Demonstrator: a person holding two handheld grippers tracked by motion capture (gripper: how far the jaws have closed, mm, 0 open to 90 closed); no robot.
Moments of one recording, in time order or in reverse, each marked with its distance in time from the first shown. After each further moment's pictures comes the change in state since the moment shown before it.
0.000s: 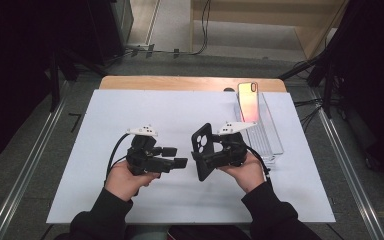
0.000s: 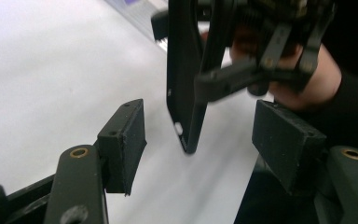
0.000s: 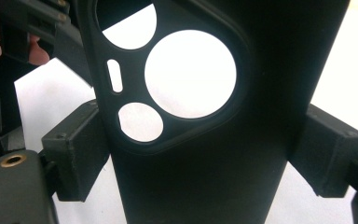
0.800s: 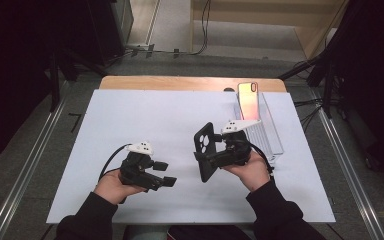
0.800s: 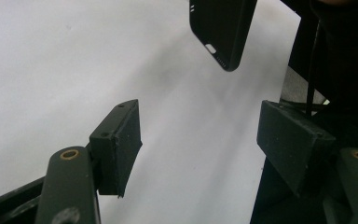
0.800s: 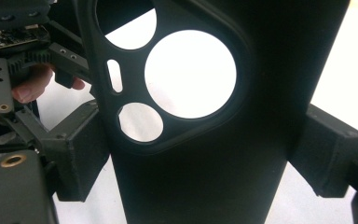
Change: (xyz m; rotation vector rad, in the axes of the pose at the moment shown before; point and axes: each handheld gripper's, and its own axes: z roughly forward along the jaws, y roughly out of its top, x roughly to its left) left arm 0.025 -0.043 0.002 0.128 -0.008 0.117; right arm -0.001 0.005 -0.011 0.014 0.045 -0.008
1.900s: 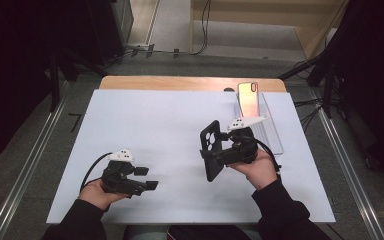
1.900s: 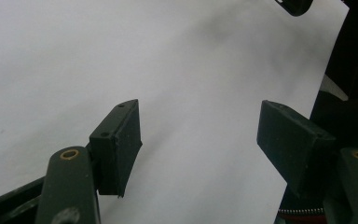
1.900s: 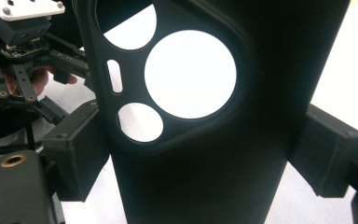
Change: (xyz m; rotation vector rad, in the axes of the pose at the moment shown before) left arm 0.016 -0.042 -0.025 -0.015 0.127 -0.077; right arm -0.006 0.004 -0.016 0.020 -0.011 0.035
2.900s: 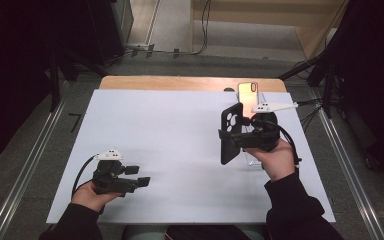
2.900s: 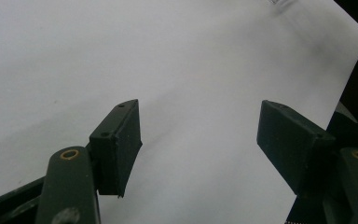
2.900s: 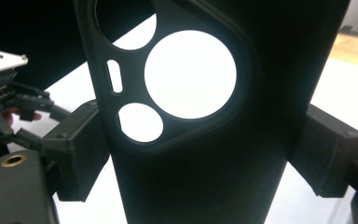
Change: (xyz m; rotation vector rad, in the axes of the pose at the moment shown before) left arm 0.007 -0.011 -0.014 -0.051 0.064 -0.096; right arm -0.016 0.021 -0.052 -0.099 -0.154 0.075
